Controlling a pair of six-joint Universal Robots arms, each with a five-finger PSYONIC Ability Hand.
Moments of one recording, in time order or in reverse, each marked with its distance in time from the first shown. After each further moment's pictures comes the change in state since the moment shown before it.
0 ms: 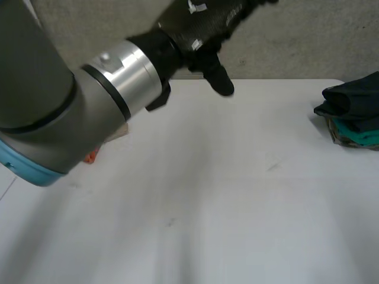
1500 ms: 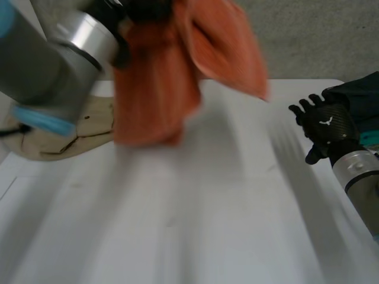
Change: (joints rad) left arm 0.153 -0.128 0.008 0.318 -0.177 -0.286; right arm 0.527 -0.191 0.717 -0.076 0.045 0.002; left_hand 0.891 0.977 0.965 0.985 0.900; right_hand 0.000 0.000 0.000 0.000 0.000
